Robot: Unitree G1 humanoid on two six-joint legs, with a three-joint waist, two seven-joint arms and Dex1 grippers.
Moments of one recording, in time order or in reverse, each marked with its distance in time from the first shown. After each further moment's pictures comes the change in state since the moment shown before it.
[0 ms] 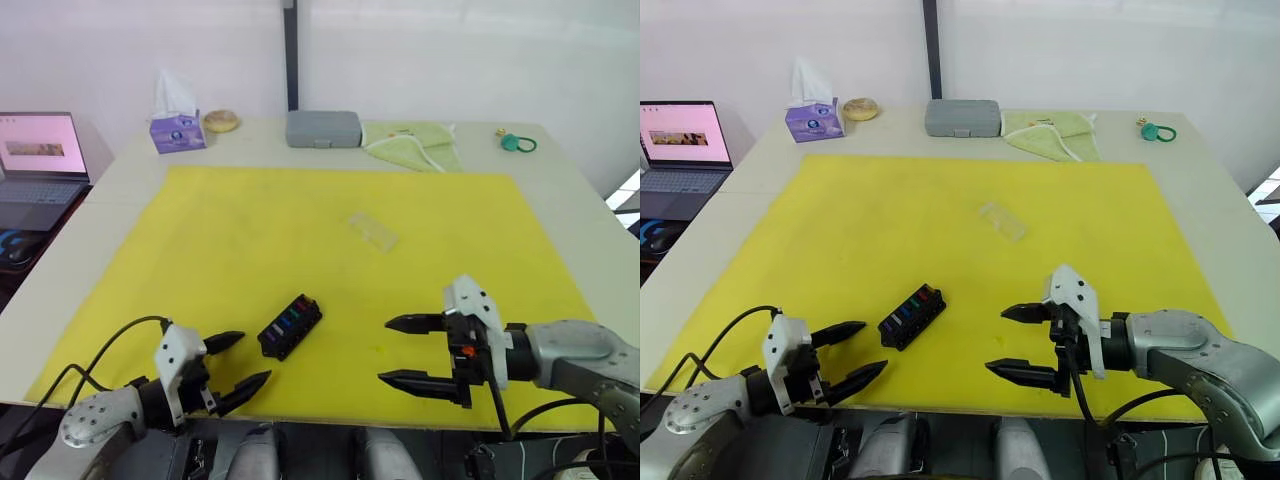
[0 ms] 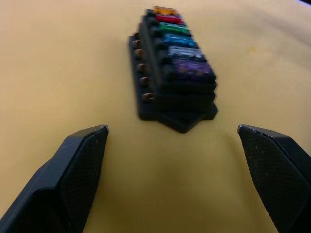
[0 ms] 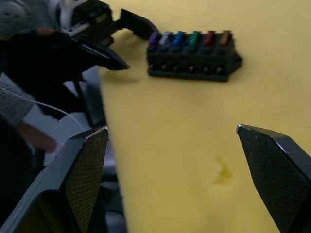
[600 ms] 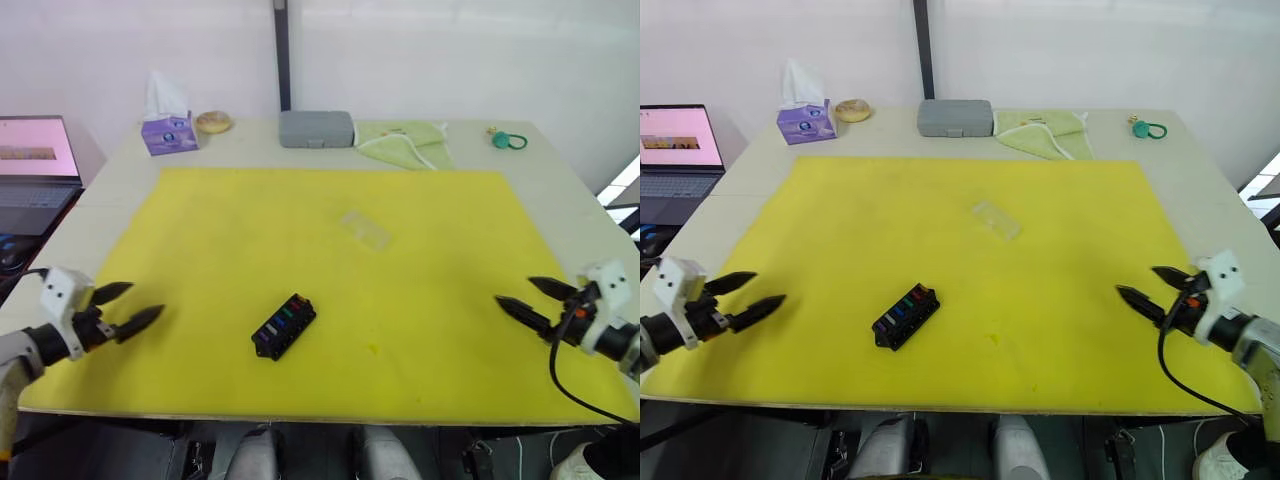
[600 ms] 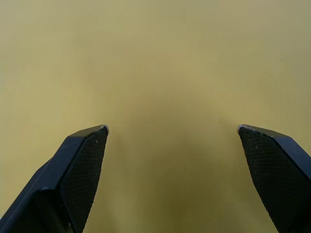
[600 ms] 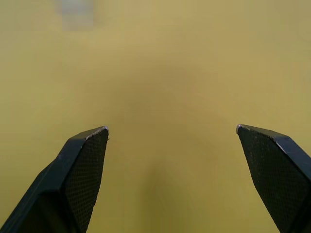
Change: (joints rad) left arm -0.205 0.227 0.367 0.372 -0.162 0.146 -0.114; right arm 0.080 0.107 -0.294 0.559 -0.355 -0.405 0.028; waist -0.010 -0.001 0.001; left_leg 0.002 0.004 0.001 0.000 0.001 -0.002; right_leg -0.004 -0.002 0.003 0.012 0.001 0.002
